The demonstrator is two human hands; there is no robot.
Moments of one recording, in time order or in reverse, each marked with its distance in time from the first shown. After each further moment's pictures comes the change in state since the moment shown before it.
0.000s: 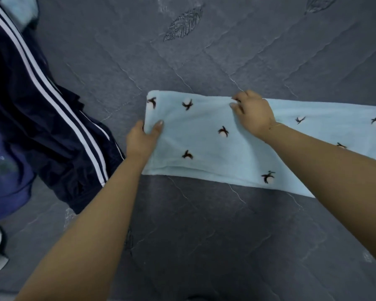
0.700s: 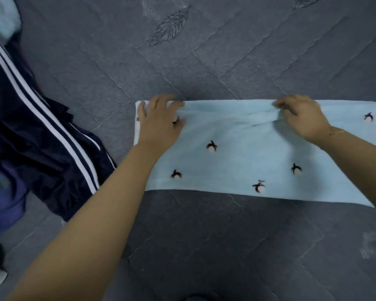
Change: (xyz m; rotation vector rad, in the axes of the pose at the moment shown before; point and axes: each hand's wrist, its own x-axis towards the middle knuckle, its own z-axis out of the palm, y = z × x) left_hand 0.006 0.060 0.037 0.776 -0.005 0.655; right_hand -0.044 0.100 -0.053 0.004 0.023 0.085
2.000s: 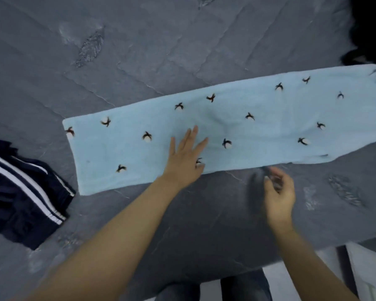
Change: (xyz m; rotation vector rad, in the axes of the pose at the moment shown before) left_hand -0.068 0.175 0.078 0.075 -0.474 0.374; right_hand -0.251 0.026 0.071 0.936 0.550 0.857
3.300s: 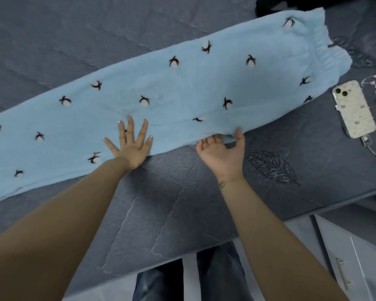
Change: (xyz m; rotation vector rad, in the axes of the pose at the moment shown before) left_hand 0.090 0.121 0.075 0.029 -0.219 -0.431; right_hand 0.158 0.034 -0.100 1.674 -0.413 0.983
